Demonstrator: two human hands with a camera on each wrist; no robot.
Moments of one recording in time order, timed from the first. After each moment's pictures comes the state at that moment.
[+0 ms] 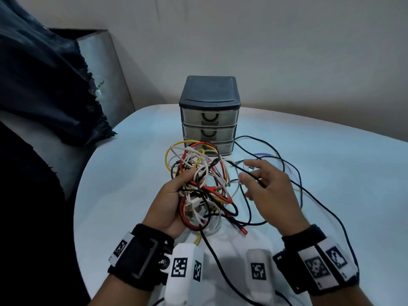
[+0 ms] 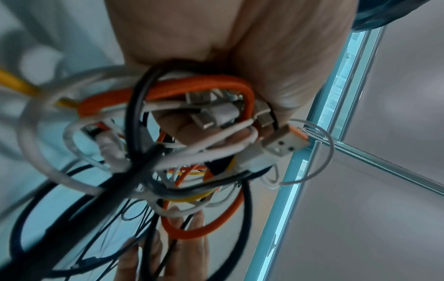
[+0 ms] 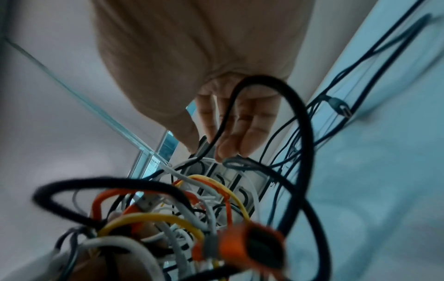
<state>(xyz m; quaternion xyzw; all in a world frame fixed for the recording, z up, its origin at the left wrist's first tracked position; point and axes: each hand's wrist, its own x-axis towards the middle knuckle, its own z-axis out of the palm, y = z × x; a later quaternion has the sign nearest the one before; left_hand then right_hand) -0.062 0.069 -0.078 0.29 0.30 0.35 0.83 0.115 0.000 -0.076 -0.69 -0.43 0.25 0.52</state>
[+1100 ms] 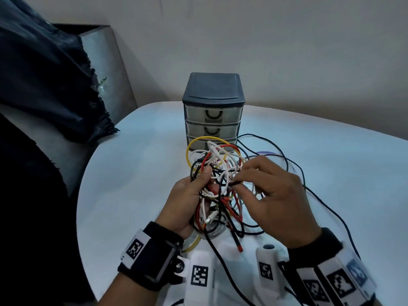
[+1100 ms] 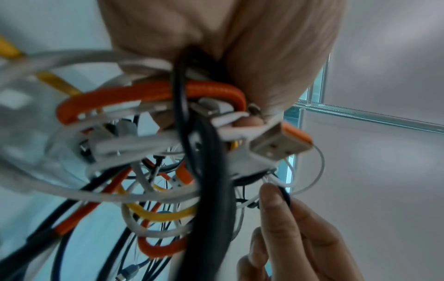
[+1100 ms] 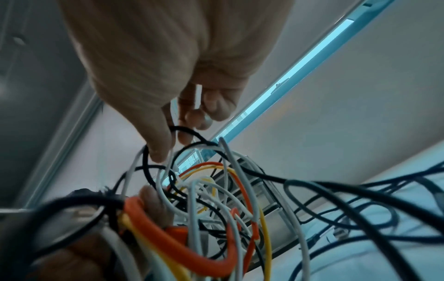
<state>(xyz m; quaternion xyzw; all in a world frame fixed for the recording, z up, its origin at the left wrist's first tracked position) -0.051 0.057 -0.075 0.37 0.39 0.37 0.76 0.102 -0.018 -0.053 -0.58 -0.69 -0.04 0.44</state>
